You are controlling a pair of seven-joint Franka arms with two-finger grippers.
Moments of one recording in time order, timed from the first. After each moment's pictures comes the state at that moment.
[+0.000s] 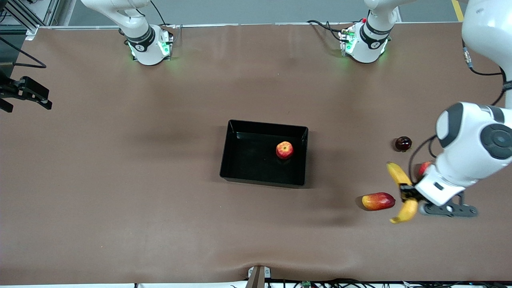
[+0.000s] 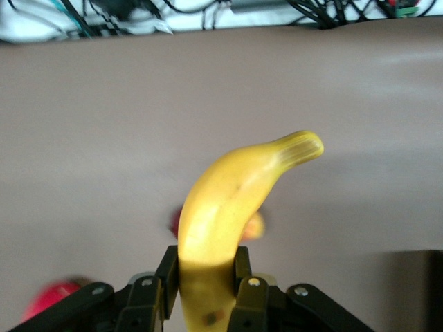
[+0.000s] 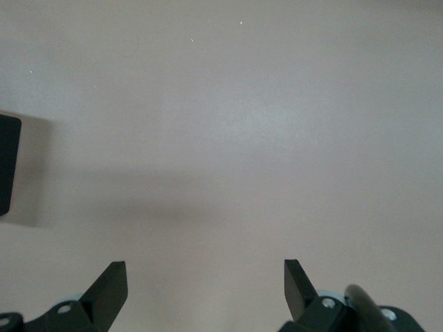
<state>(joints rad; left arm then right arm) 0.29 0.56 -0.57 -1.43 0.36 2.05 -0.32 0.05 -0.03 -0.10 -1.56 -0.04 1.58 -0.15</state>
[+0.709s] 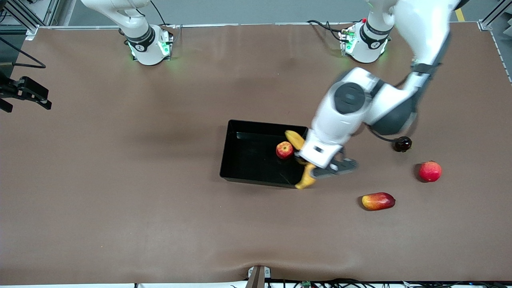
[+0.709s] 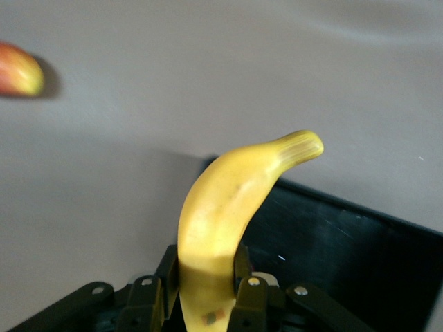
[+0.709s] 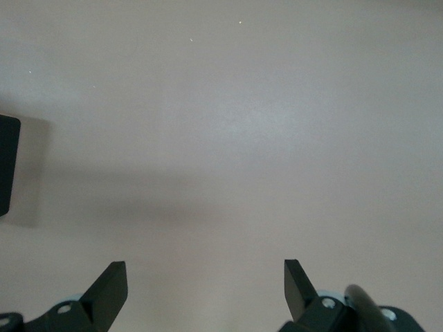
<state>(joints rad) -0.11 0.58 -0.62 -1.44 0.36 2.00 -1.01 0.05 -0.03 -0.10 -1.56 -0.04 1.58 -0.15</state>
